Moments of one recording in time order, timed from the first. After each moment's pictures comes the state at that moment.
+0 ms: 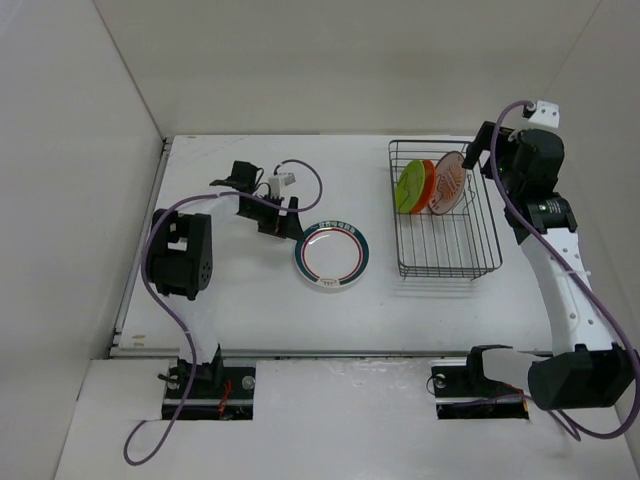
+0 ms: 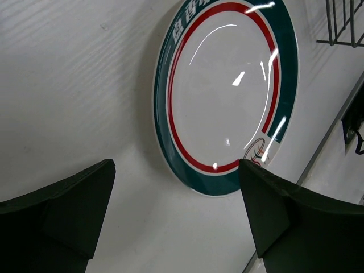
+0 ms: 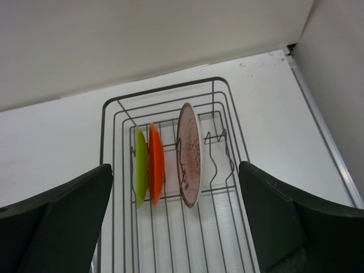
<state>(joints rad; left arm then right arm) -0.17 1.92 1.31 -0.57 0.80 0.14 0.02 1.20 1.29 -0.31 0.15 0.20</state>
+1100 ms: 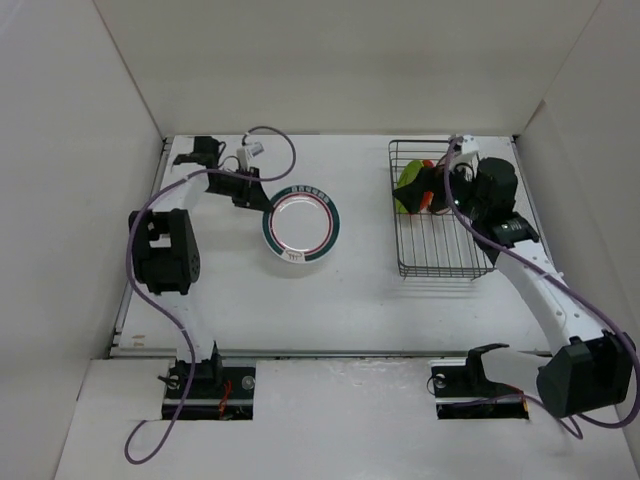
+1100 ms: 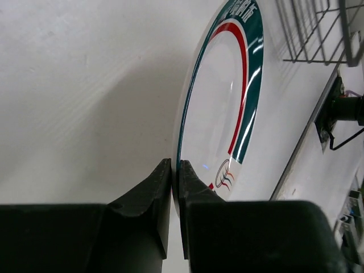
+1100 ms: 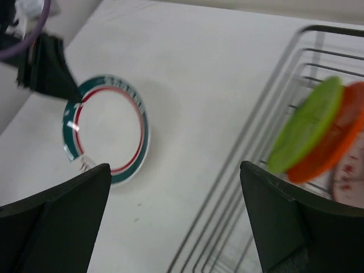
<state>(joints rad) -0.04 2.01 1.55 -0.80 0.95 0.28 0.17 1.17 1.01 -0.10 -0.38 0.23</state>
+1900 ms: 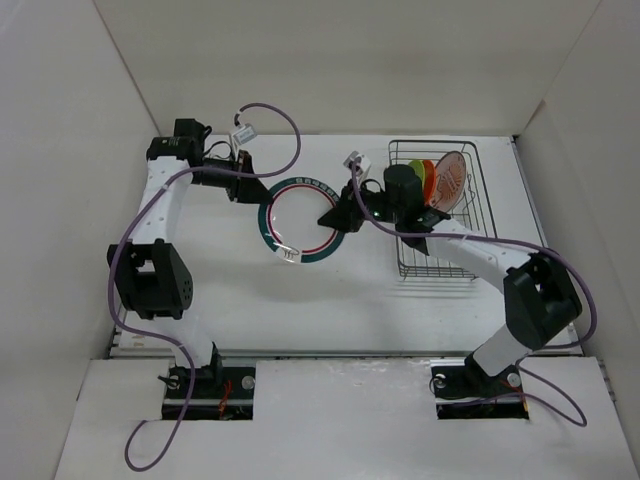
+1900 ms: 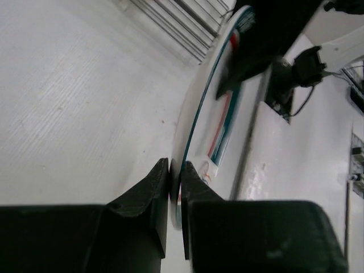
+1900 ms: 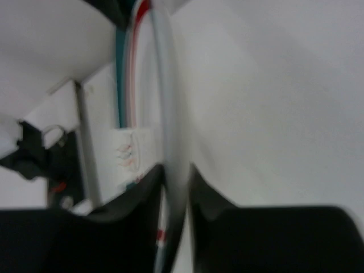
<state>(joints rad) 0.00 1.76 1.72 -1.22 1.19 0.60 0.58 1.57 1.08 0.23 -0.63 0.23</state>
